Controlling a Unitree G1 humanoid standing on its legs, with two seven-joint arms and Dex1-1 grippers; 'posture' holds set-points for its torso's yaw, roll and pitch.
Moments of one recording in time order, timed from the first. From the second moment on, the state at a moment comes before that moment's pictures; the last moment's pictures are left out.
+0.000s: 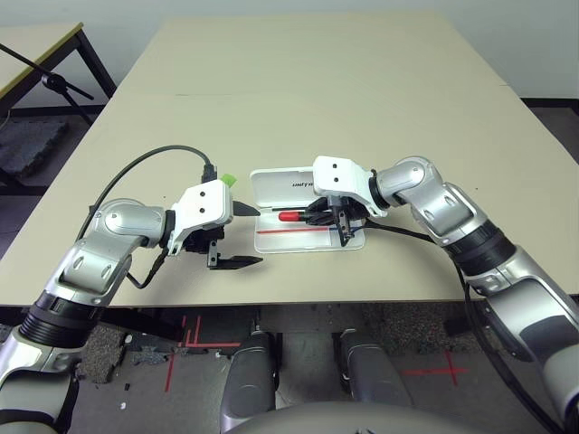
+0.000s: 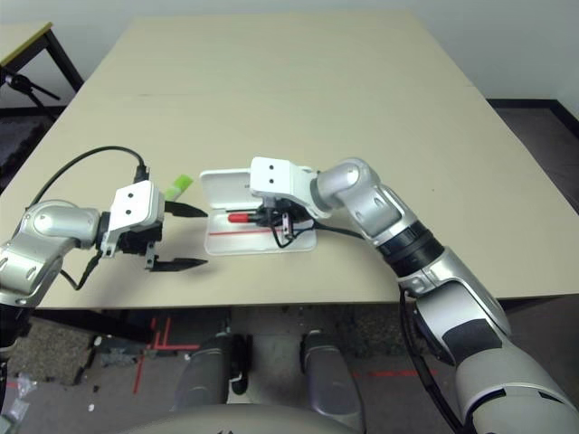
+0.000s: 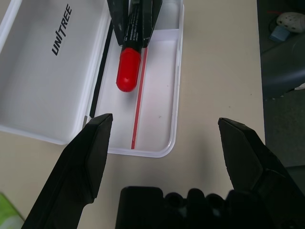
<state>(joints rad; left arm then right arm) -0.32 0.86 -0.16 -0.18 -0.25 0.25 -1.21 -0.80 -0.44 0.51 0.18 -0.02 0.34 1.18</state>
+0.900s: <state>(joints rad) -0.31 0.87 -0.16 -0.18 -0.25 0.26 -1.21 -0.70 -0.62 0.30 0.05 0.19 0.45 1.33</state>
